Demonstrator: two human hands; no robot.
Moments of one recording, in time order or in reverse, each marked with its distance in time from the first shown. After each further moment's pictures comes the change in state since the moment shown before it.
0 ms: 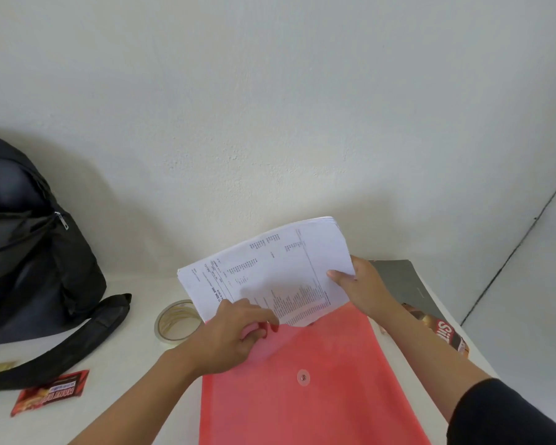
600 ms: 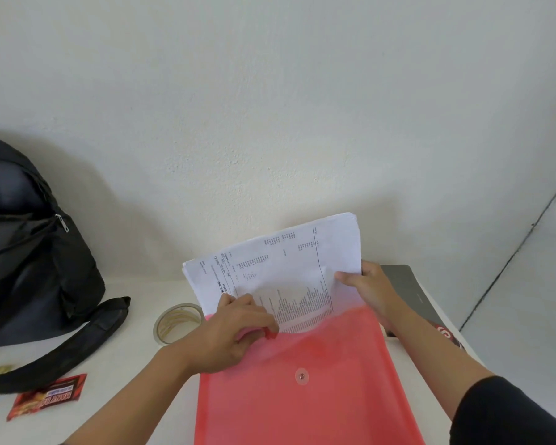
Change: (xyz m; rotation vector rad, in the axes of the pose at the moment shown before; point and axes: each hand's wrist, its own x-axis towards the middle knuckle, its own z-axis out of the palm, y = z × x) left_hand 0.000 -0.002 -0.012 0.025 -0.053 0.115; right_hand 0.006 0.003 -0.011 0.262 0.027 0.186
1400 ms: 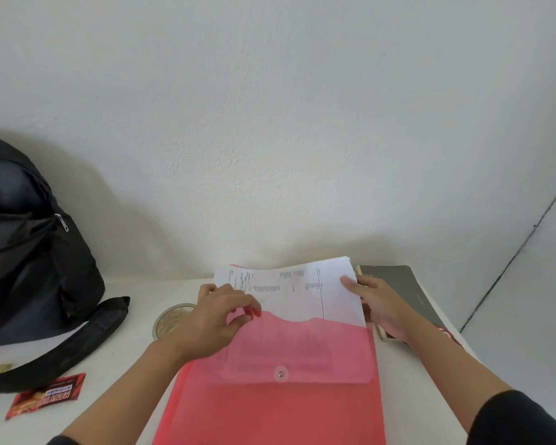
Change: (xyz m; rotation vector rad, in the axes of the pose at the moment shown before) left_hand 0.000 -0.032 0.003 0.024 0.220 -0.157; right_hand -0.001 0.025 -0.021 0.029 -0.171 0.196
